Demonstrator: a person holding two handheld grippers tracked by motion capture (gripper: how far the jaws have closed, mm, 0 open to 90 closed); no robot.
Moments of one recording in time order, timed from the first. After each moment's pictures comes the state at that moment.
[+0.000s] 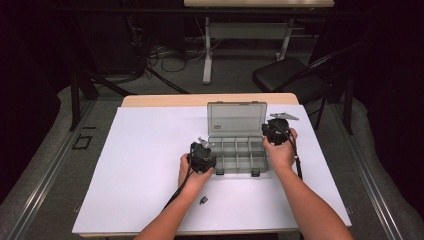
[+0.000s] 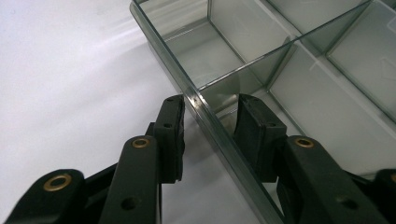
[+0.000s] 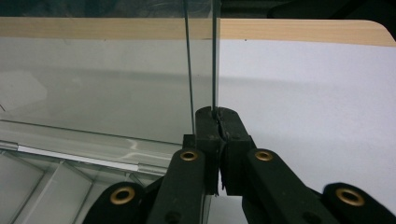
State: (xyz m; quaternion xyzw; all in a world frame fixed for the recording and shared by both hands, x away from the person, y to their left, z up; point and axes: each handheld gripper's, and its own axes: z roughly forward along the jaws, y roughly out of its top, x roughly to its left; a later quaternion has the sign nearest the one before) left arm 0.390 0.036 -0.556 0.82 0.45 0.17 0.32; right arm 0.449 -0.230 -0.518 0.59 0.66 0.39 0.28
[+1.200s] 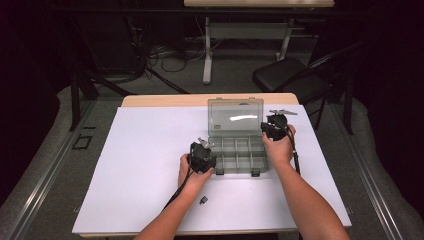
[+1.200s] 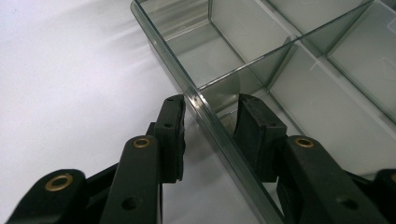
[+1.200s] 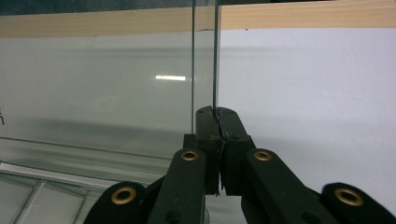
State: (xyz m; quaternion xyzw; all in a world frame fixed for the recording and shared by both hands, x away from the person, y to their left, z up) left arm 0.389 0.036 -0.556 0.81 0.45 0.17 0.32; right arm 0.469 -0.233 -0.523 0.61 0.66 0.38 0.25
